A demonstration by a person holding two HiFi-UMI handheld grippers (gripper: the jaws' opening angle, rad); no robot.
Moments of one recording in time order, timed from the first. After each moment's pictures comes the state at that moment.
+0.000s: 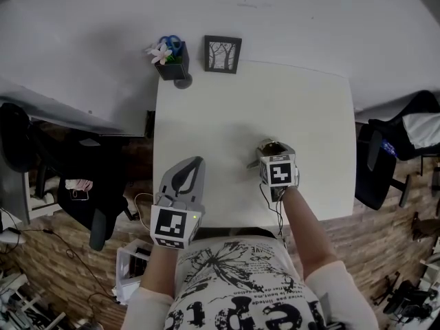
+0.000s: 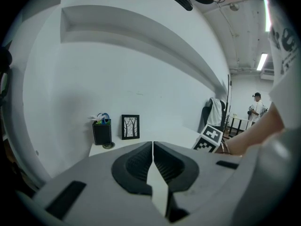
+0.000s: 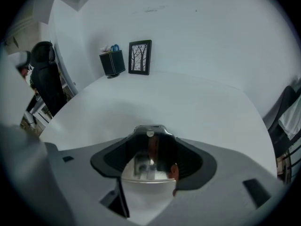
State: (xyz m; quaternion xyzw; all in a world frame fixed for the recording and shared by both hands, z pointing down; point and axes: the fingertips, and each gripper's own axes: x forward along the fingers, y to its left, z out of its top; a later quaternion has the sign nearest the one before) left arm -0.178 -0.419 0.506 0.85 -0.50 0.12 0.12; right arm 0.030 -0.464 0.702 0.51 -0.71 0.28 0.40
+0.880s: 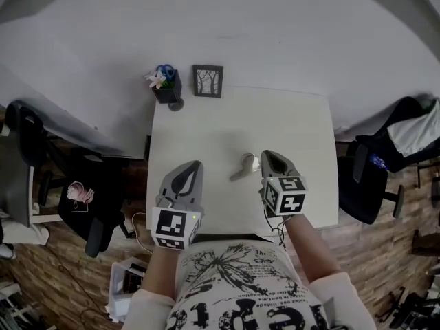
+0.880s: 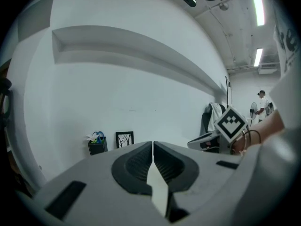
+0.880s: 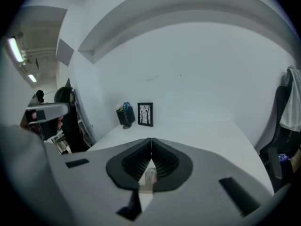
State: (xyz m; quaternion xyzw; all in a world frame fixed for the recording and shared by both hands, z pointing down) left arm -0.131 -0.407 0.439 0.84 -0.52 0.10 0.07; right arm 0.048 -0.453 0.520 0.54 -0.80 0.21 0.19
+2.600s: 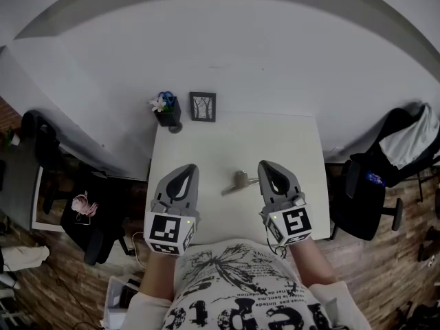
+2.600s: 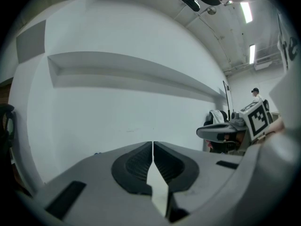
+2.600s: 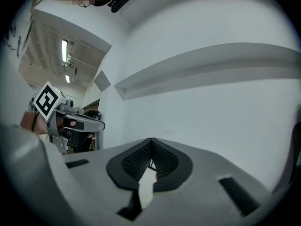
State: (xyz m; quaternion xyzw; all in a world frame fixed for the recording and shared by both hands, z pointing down) left arm -0.099 -0.393 0.351 0.84 -0.54 0.06 0.02; right arm 0.052 -0.404 0.356 0.48 -0.88 -0.02 0.03
